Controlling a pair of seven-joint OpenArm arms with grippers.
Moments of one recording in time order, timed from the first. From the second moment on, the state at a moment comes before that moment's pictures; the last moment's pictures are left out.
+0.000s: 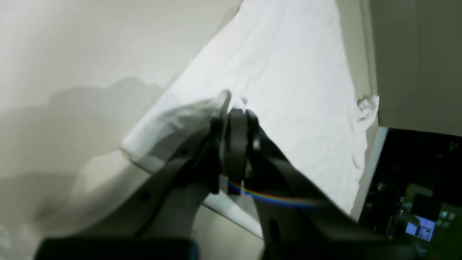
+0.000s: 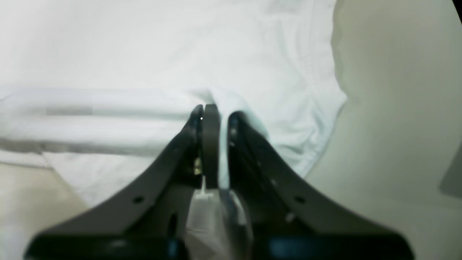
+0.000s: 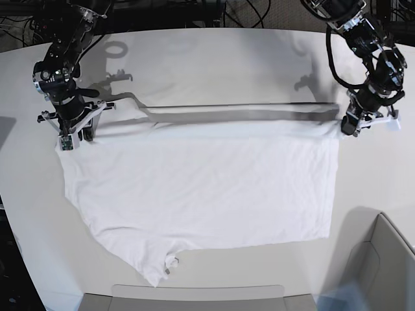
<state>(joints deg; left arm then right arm) 4.2 -7.2 -45.9 90.8 -52.0 3.6 65.1 -6.5 2.0 27.3 104.3 2.7 33.5 -46.7</state>
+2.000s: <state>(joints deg) -4.9 -14.6 -30.9 82.5 -53.2 10.9 48.6 18.4 6.7 23.5 74.2 -12.0 31.2 -23.6</state>
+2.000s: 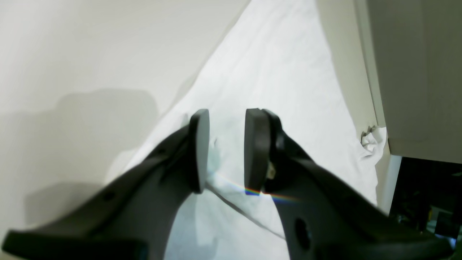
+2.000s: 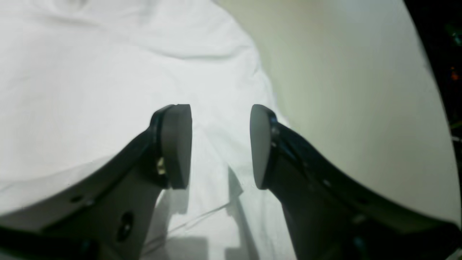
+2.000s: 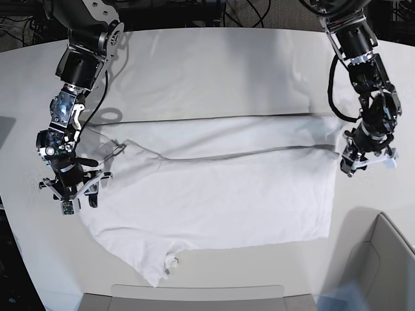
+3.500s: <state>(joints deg) 12.3 -24.7 -4.3 79.0 -60.0 5.5 44.0 -0.8 10.7 25.2 77.6 -6.1 31.6 -28.9</state>
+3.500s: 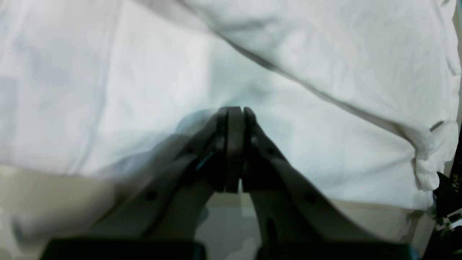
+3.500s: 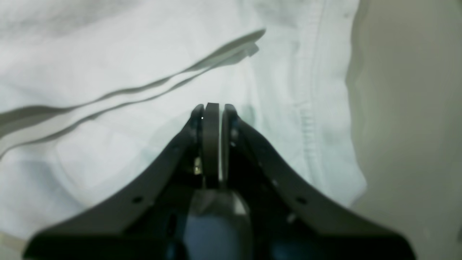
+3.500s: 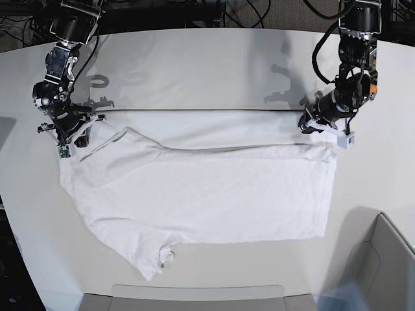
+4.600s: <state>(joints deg) 9.6 -21.3 2.0 96.0 -52.9 11.3 46.0 0.9 0.2 41.5 96.4 -11.0 44.5 -36.8</state>
